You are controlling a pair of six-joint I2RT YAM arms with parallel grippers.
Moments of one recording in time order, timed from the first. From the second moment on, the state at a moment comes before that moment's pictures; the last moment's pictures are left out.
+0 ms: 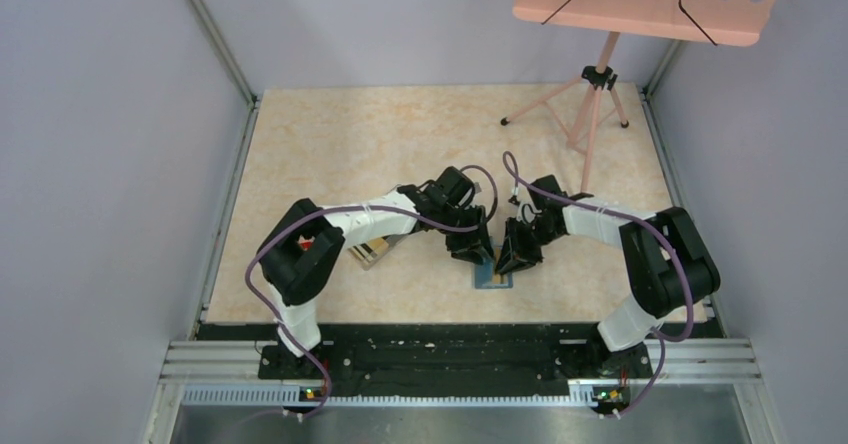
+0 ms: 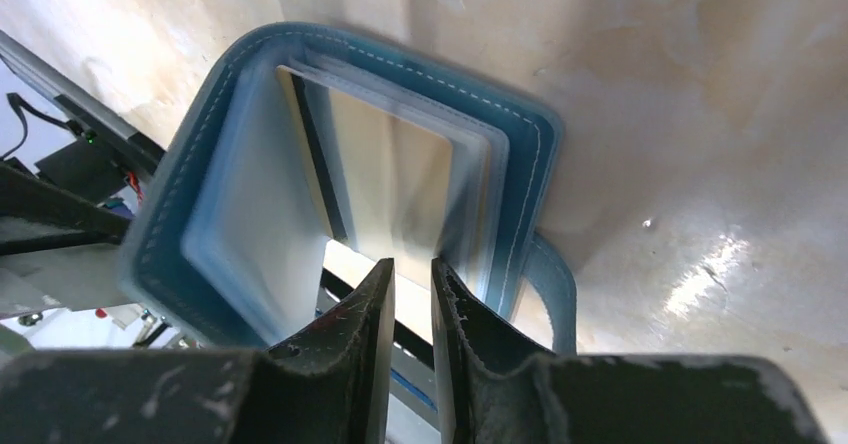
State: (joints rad) left arm -0.83 1.83 1.22 -0.36 0.47 -0.91; right arm 0.36 1.60 0.77 -0.48 -0.61 0.42
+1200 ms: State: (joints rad) left arm -0.86 2.07 1.35 -0.27 0.60 -0.93; right arm 0.23 1.68 0.89 -0.53 -0.67 0.37
